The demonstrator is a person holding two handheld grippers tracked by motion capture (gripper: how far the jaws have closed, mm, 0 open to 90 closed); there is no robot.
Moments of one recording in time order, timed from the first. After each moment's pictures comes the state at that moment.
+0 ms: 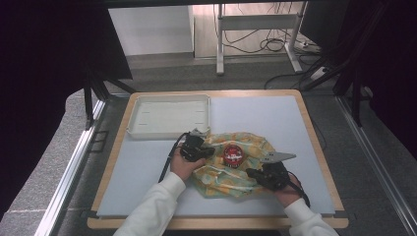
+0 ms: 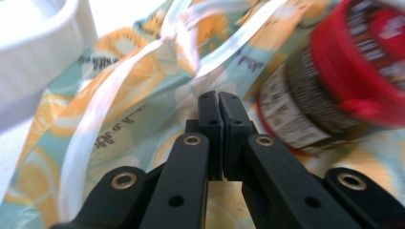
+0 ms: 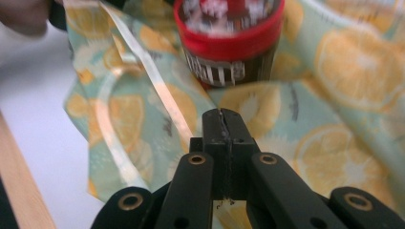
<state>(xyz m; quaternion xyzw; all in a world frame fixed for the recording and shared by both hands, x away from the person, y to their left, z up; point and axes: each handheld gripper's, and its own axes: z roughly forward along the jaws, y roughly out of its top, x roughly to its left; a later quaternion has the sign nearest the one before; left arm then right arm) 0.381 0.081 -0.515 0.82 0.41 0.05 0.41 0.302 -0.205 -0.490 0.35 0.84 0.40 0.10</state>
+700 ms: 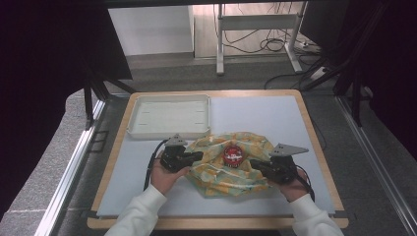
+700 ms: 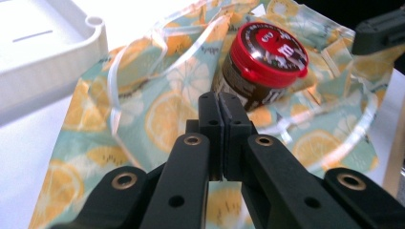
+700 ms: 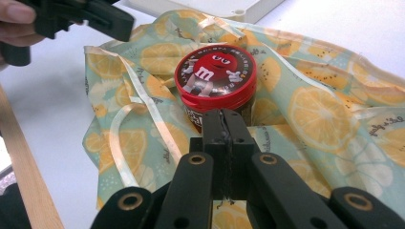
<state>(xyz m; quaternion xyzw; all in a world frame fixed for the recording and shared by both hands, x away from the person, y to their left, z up) 0.321 0.126 -0.484 0.79 0.39 0.06 0.47 0.307 -0.218 -0.463 0.34 0.82 0.45 0.11</state>
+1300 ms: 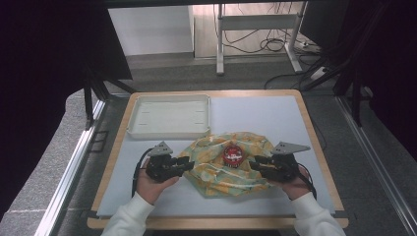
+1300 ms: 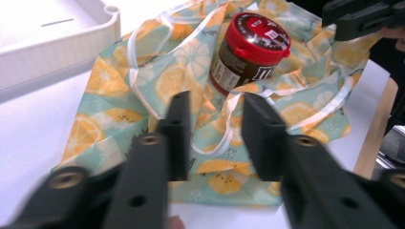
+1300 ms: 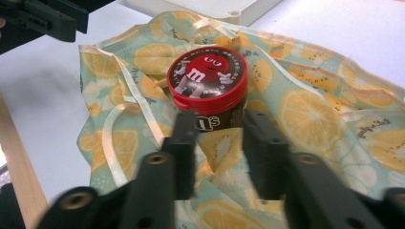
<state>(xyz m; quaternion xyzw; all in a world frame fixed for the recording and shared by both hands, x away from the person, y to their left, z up) 0.289 0.155 -0.480 0.78 0.40 0.07 0.48 0.311 -0.222 -0.460 0.34 0.82 0.44 0.12</state>
